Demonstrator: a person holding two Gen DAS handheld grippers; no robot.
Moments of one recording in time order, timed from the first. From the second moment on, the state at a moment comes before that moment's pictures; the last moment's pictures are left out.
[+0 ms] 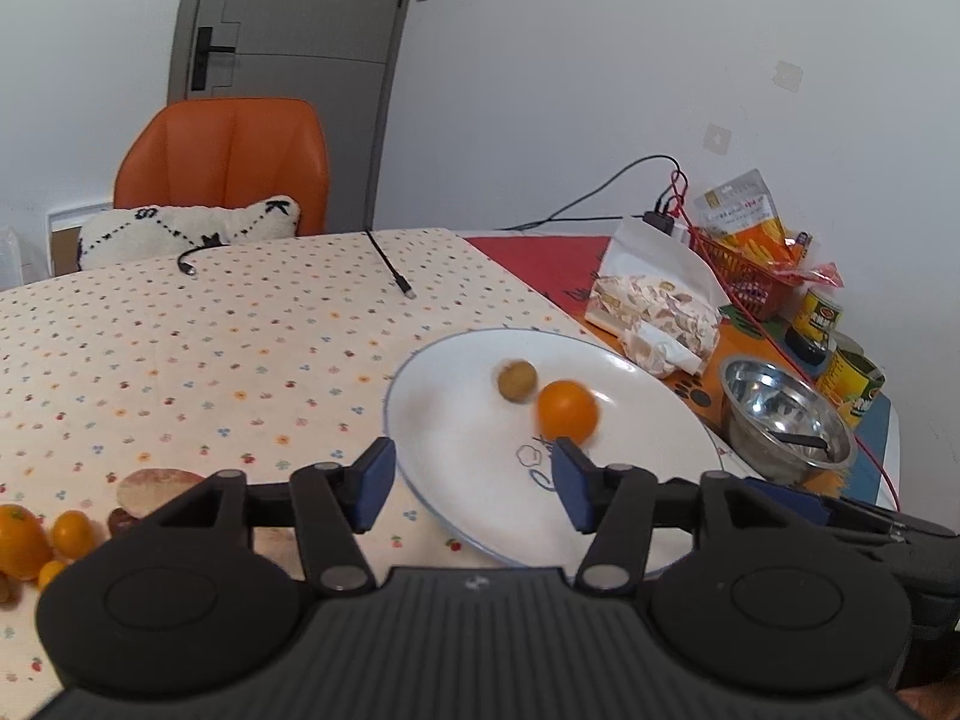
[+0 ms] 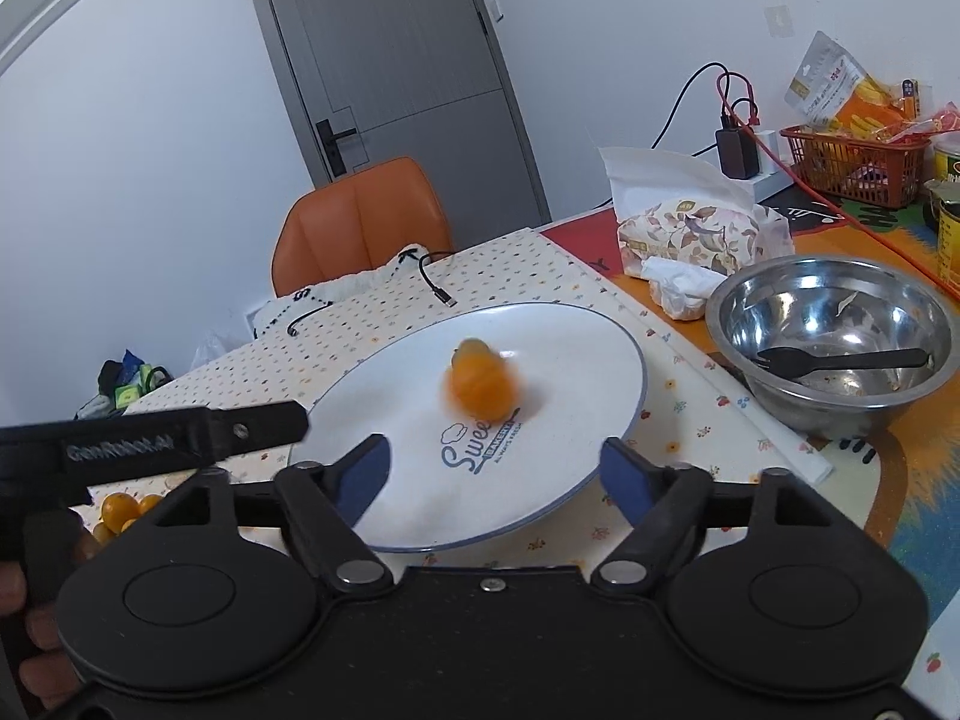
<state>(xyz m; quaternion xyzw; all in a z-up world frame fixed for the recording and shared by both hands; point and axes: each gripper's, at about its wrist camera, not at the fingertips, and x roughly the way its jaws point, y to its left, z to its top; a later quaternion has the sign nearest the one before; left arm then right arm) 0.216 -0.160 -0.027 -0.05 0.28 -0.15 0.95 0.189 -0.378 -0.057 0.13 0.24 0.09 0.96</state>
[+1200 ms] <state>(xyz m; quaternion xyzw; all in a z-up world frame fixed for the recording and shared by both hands) 0.161 -0.051 -0.029 -0.09 0.27 -0.03 0.96 0.174 -0.340 -0.048 0.14 0.21 0.13 0.96</state>
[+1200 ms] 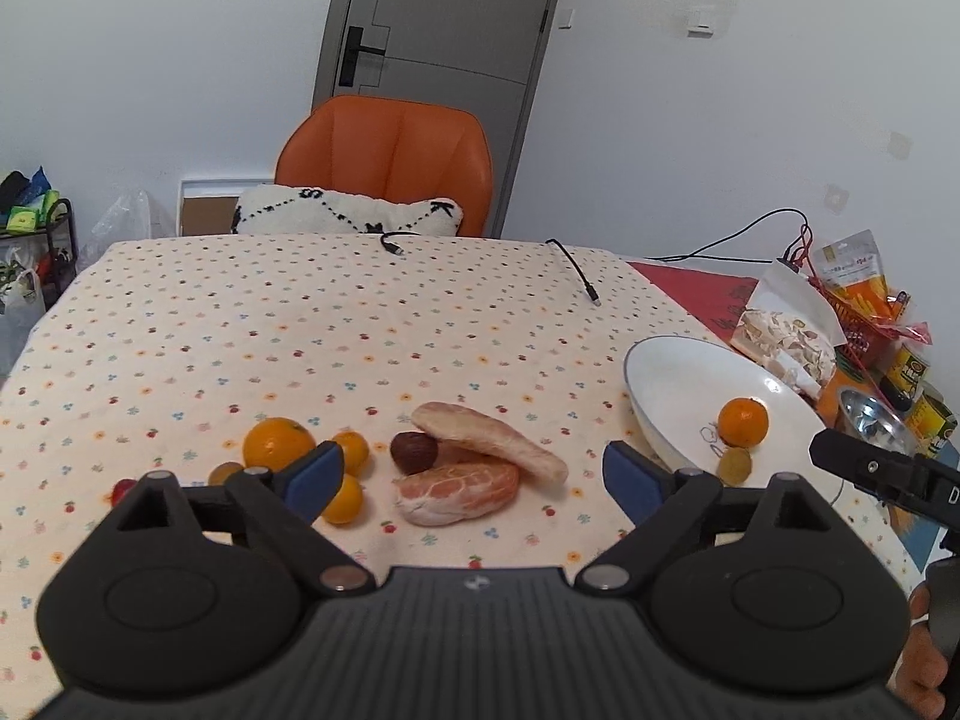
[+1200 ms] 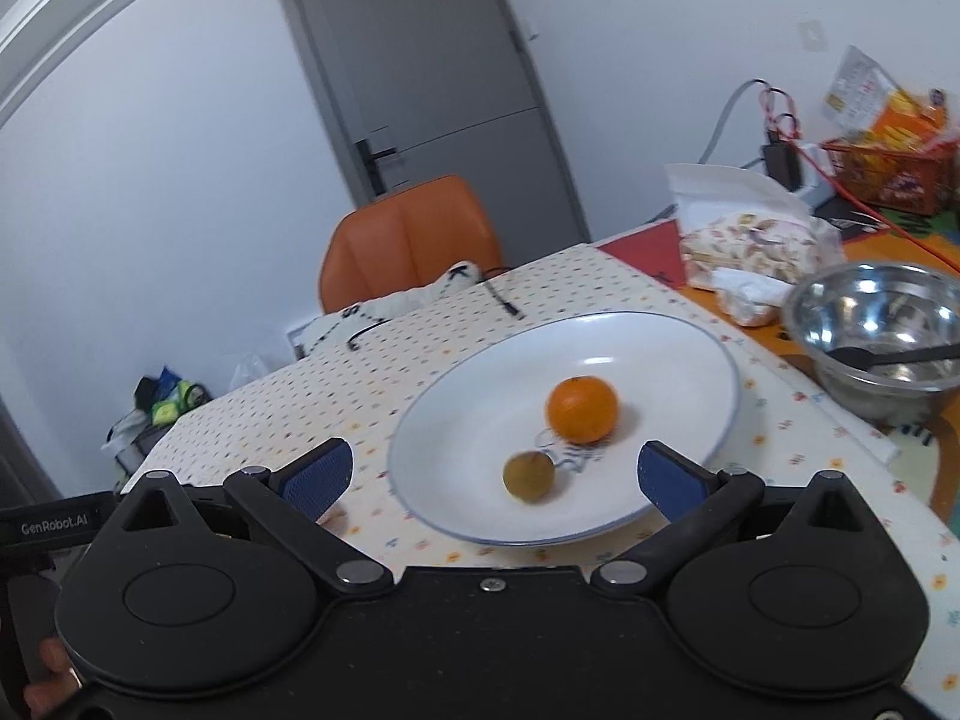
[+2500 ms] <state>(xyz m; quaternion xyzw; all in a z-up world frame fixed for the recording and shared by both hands) 0.126 0.045 -0.045 -0.11 0.28 0.06 0.95 0.188 -0.238 -0.056 0.06 0.24 0.26 0.93</state>
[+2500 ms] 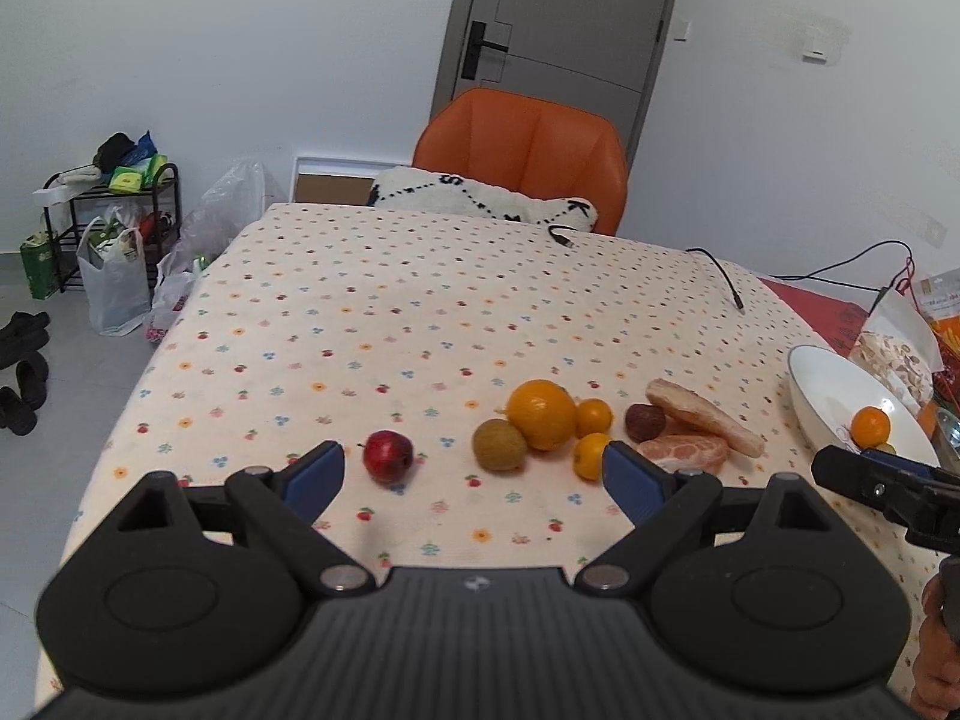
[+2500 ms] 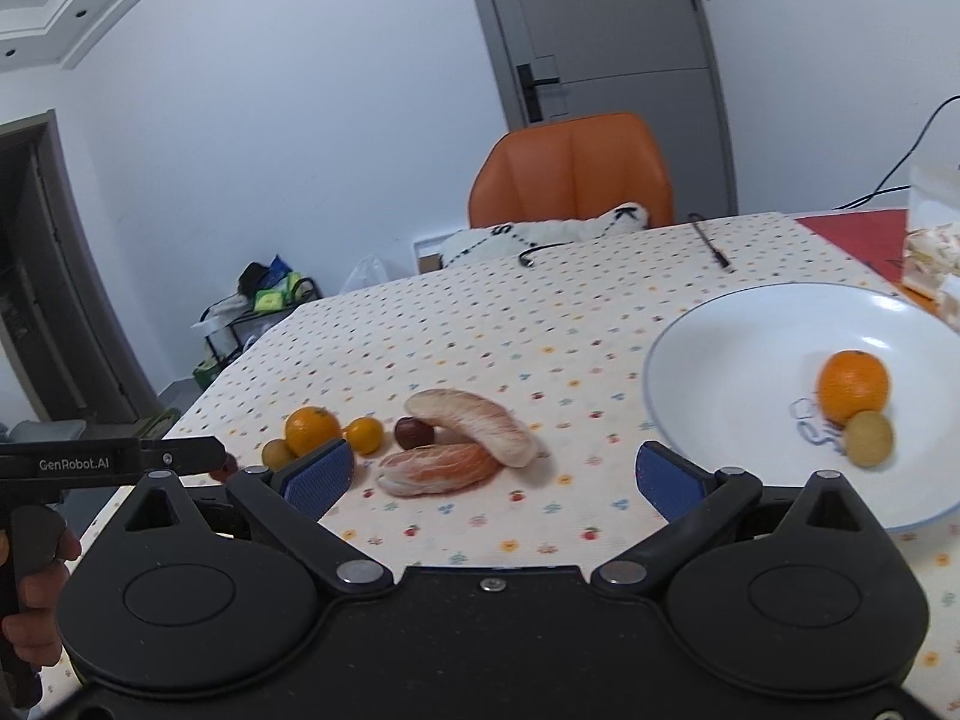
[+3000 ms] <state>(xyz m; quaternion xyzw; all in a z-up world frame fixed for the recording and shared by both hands) 0.137 0.065 -0.063 -0.14 0.29 0.08 0.94 0.220 -0.213 -0.063 0.04 0.27 0.26 0.92</state>
